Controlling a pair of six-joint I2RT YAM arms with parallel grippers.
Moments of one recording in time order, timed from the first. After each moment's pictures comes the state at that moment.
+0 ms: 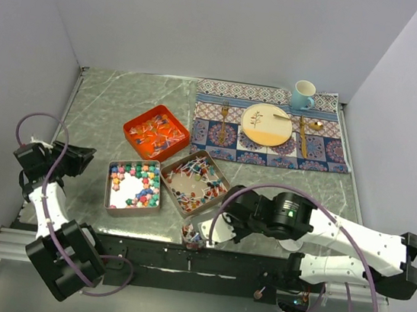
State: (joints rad) left arm 0.71 0.96 0.48 -0.17 0.70 -0.82; right arm 1.28 1.08 1.13 -1.17 0.17 -0.91
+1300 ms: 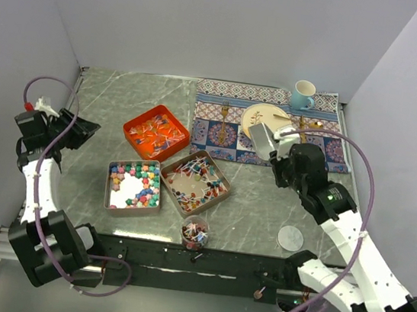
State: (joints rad) left arm 0.54 1.09 0.77 -0.21 0.66 -0.64; right arm 0.50 0.90 0.98 -0.69 0.14 -0.14
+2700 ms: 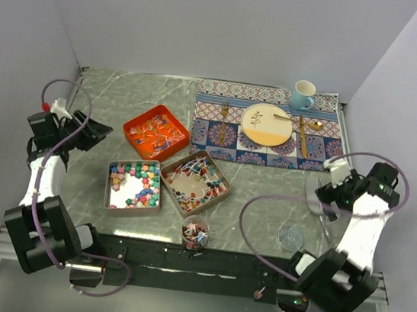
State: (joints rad) left arm 0.48 1.19 0.71 -0.07 0.74 -0.62; right arm -0.58 1.13 0.92 -0.97 -0.28 -1.05
